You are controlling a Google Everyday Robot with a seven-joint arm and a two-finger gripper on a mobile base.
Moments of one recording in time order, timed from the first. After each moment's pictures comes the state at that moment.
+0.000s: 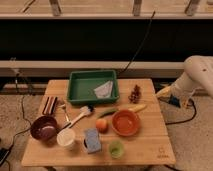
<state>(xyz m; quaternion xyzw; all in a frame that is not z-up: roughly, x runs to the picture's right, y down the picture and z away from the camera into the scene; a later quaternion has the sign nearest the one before) 0.341 0.089 0.737 -0.26 -0.21 -0.42 0.84</state>
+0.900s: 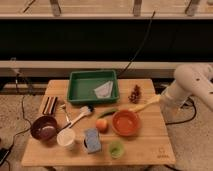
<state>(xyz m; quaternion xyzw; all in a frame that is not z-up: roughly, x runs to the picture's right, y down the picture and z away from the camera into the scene) 0.255 0.131 0.698 -0.23 -0.25 -0.52 0.79</state>
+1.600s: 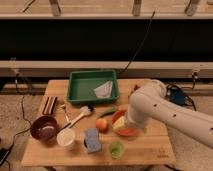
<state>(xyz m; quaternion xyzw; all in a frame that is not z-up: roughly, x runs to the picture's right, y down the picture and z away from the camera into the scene) 0.106 0.200 0.657 -0.21 -0.27 -0.64 0.69</state>
